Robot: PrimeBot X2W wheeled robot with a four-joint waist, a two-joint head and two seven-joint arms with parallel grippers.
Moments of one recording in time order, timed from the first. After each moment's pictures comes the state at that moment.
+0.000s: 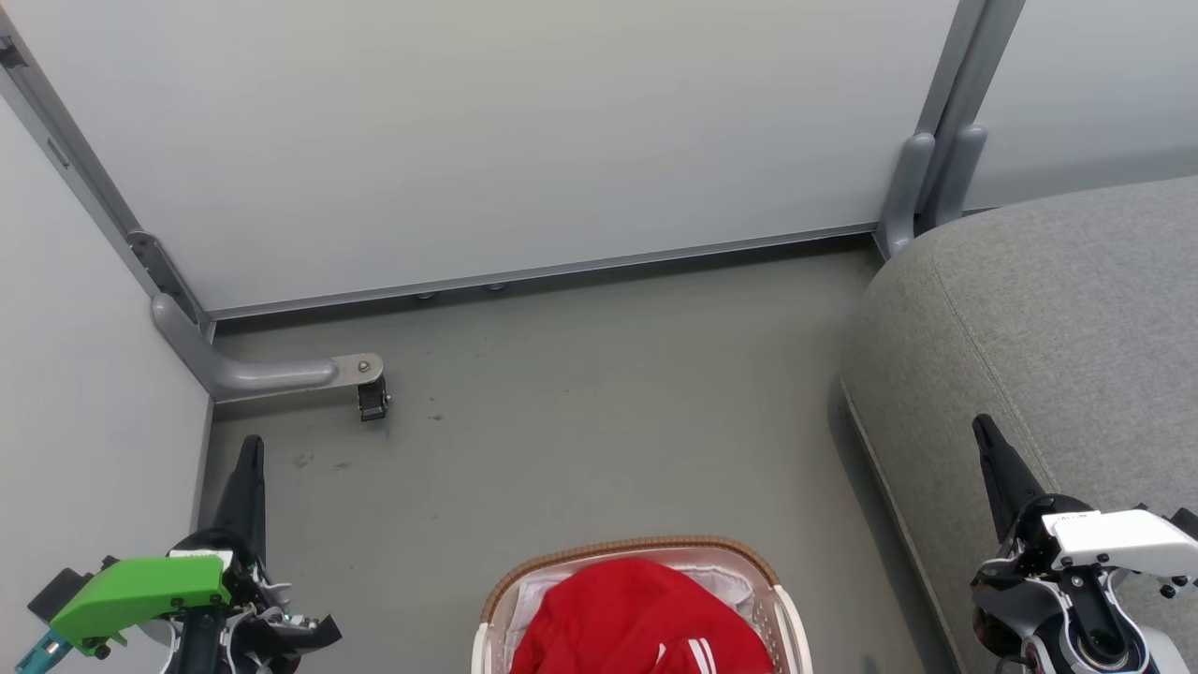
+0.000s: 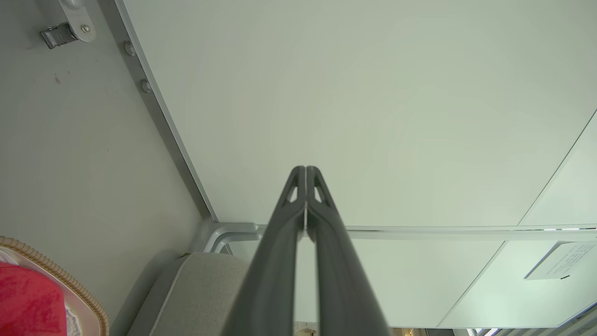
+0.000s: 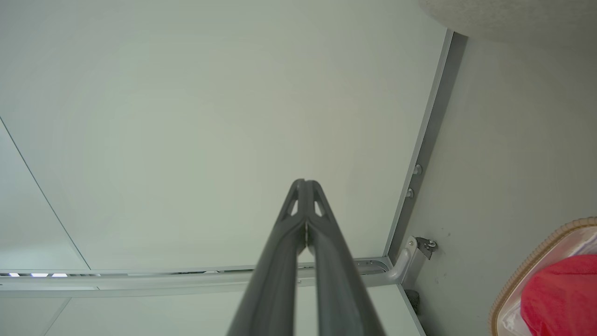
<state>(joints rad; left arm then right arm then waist) -0.10 0.05 0.11 0.24 -1.61 -0.13 0.11 -0.11 -0.05 -0.11 0.25 1.61 0.13 0.11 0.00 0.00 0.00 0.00</state>
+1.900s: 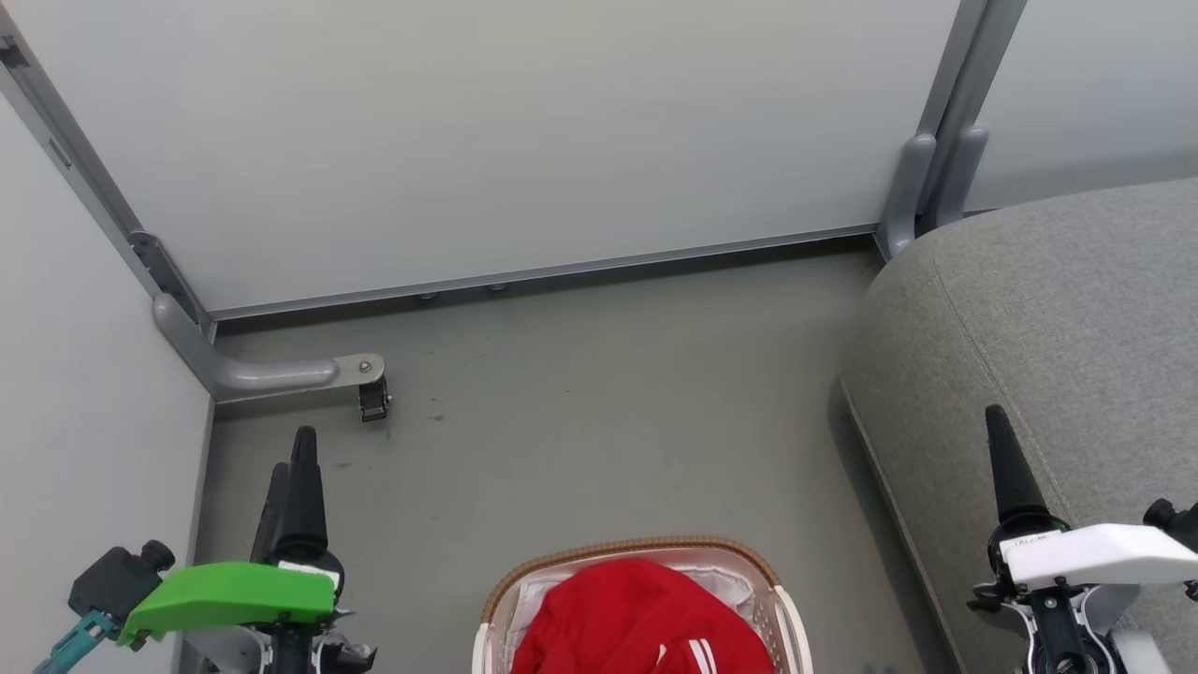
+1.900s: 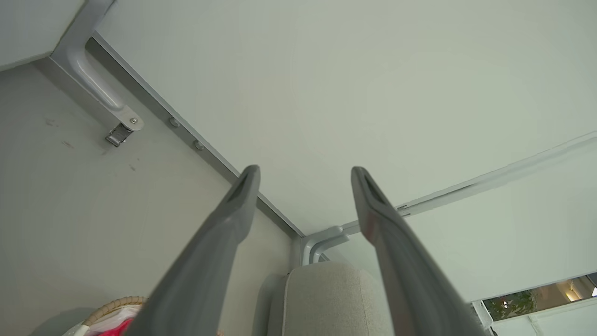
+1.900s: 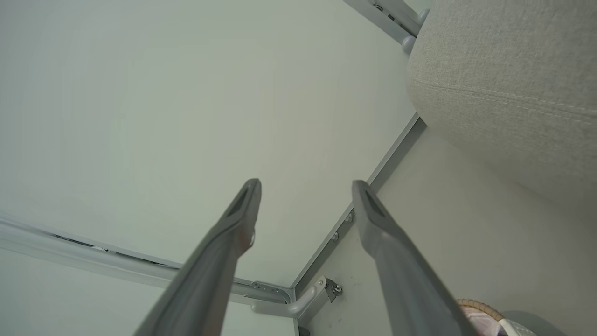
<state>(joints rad) -0.04 0.04 -0.01 0.17 -1.13 -0.10 -0.06 -0.07 -0.04 -0.10 0.19 1.14 0.13 -0.05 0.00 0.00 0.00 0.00</state>
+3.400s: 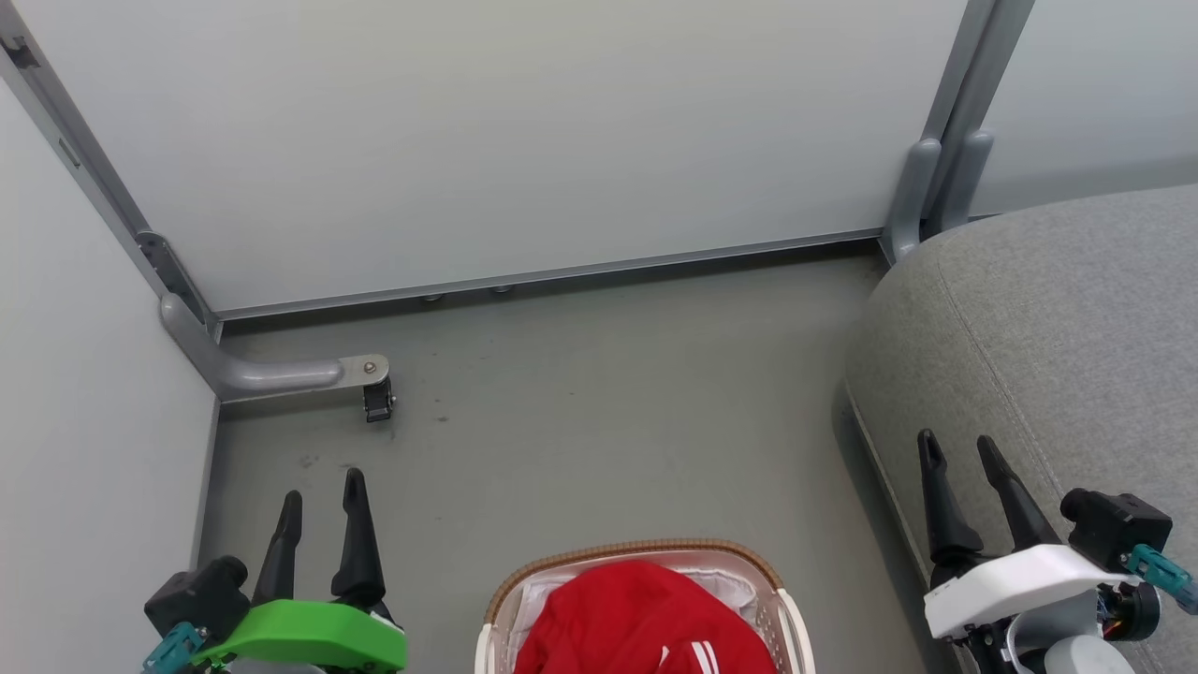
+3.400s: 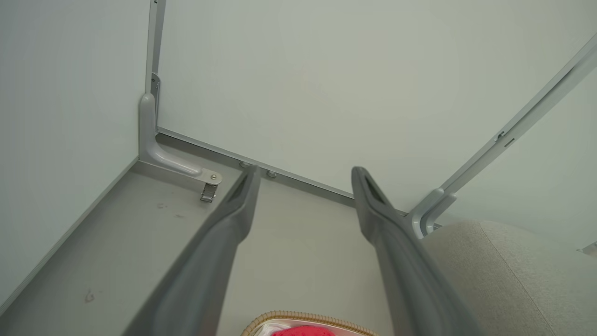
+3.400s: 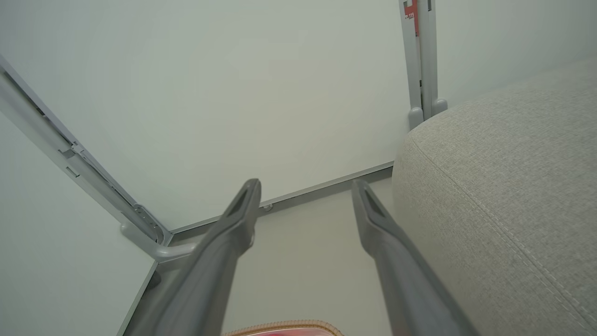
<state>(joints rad) 0.01 0.04 -0.10 0.20 -0.57 -0.04 -0.18 -0.03 -0.04 -0.02 0.18 0.43 0.13 -0.18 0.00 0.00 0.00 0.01</state>
